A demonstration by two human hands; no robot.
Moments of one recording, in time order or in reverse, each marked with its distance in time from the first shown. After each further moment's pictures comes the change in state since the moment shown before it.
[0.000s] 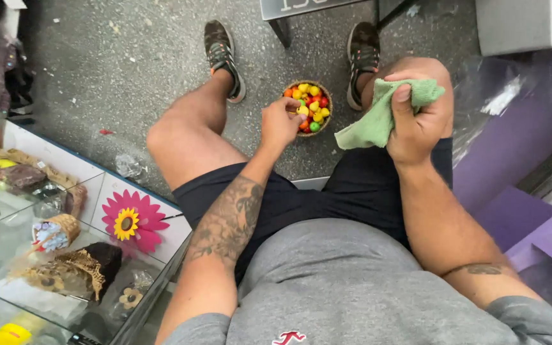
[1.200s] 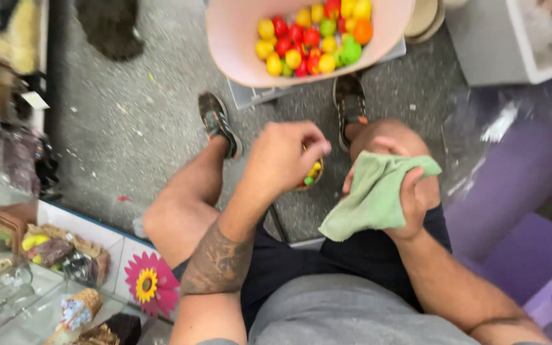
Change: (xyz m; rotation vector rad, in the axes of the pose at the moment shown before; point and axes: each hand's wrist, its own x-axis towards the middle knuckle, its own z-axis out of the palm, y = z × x) left_hand 0.012 0.254 -0.093 0.329 -0.285 0.474; right_hand 0.037 -0.003 -0.017 0.665 -0.081 0.301
